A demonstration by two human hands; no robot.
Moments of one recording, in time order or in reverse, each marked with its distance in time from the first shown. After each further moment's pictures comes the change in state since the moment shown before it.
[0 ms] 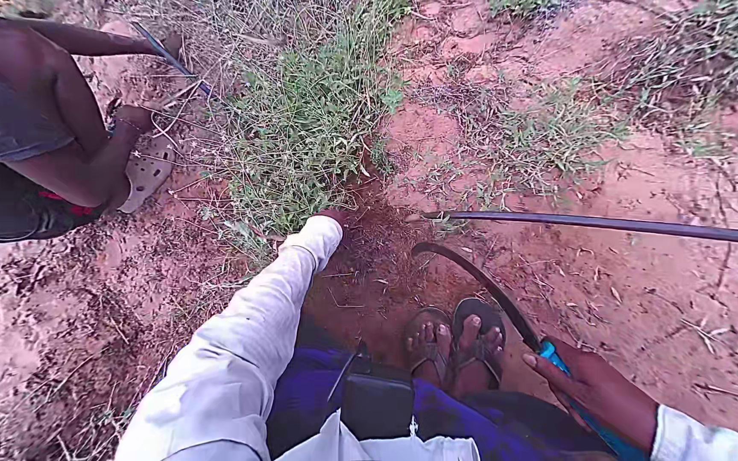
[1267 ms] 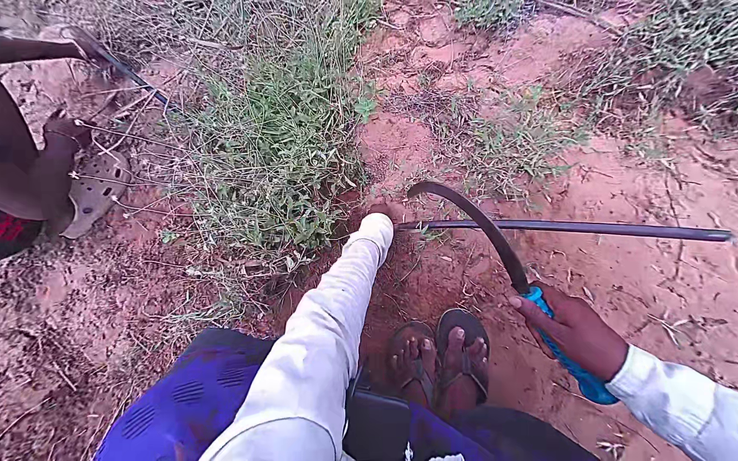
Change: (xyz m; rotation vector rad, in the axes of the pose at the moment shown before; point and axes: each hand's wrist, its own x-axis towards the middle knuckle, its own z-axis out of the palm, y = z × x) left_hand 0.048 0.172 0.002 -0.281 0.161 0.007; right_hand 0.030 -0.021 -0.042 0.091 0.334 -0.168
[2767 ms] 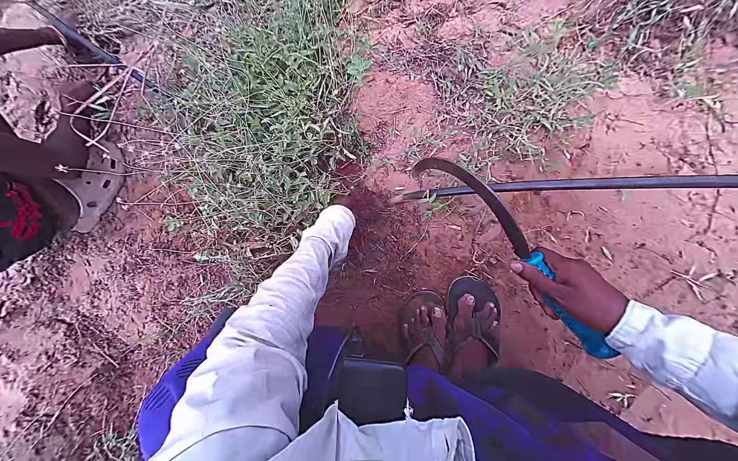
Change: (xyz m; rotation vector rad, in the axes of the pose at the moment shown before) left_hand 0.003 -0.112 -0.014 0.049 -0.163 0.091; right_hand 0.013 0.007 0.009 -0.019 -0.081 0.106
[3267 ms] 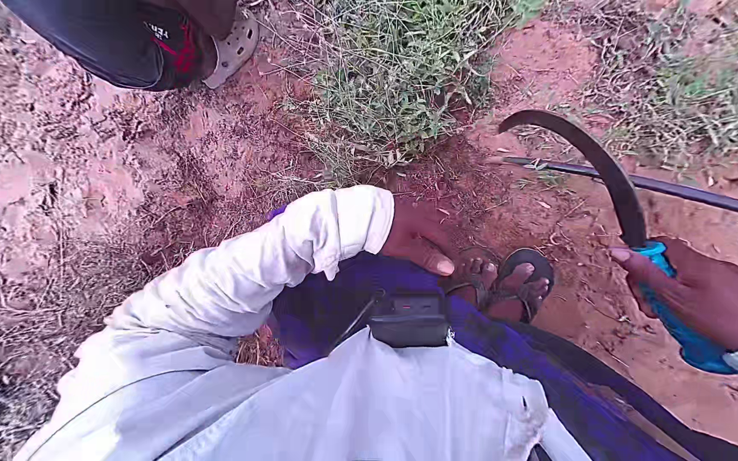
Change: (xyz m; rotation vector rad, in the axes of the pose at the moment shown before) left_hand -0.298 -0.101 0.006 -0.375 -0.255 0.916; right_hand -0.046 -0.039 0.003 -0.297 0.080 -0.266
